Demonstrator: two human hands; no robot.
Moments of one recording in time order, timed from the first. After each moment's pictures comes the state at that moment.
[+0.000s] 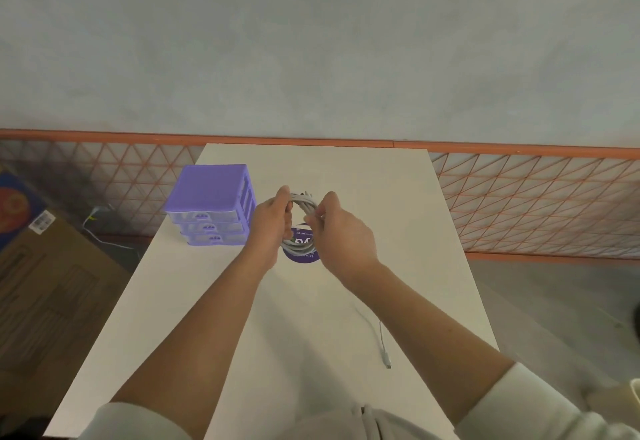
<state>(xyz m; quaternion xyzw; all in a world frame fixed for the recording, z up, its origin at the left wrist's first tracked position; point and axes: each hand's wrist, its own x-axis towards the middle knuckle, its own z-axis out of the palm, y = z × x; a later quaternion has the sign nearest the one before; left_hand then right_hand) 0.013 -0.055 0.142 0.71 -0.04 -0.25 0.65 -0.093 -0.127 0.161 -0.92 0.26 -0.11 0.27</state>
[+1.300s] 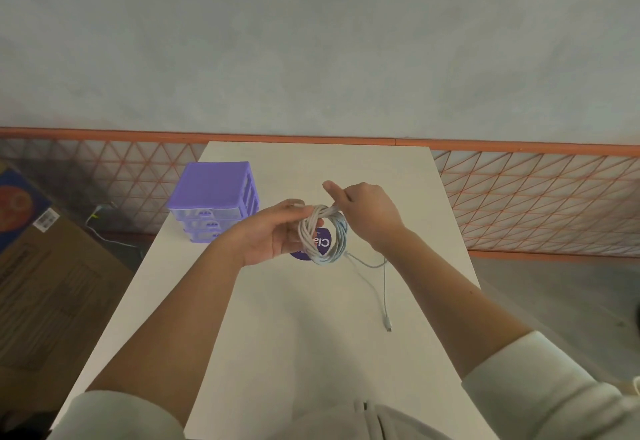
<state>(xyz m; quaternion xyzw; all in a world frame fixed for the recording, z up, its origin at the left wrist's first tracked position) 0.027 -0.024 0.150 0.53 -0.15 -0.55 0.63 -0.082 -0.180 0.170 -0.91 0.26 -0.09 0.31</state>
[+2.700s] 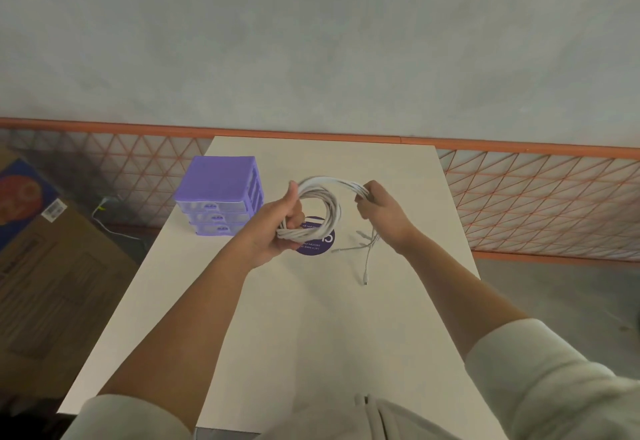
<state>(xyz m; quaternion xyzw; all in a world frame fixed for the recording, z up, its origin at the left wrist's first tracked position) 0.006 -0.018 0.155 0.59 -0.15 -0.46 0.65 -0.095 -0.208 0.131 -0.79 0.24 -0.13 0.55</state>
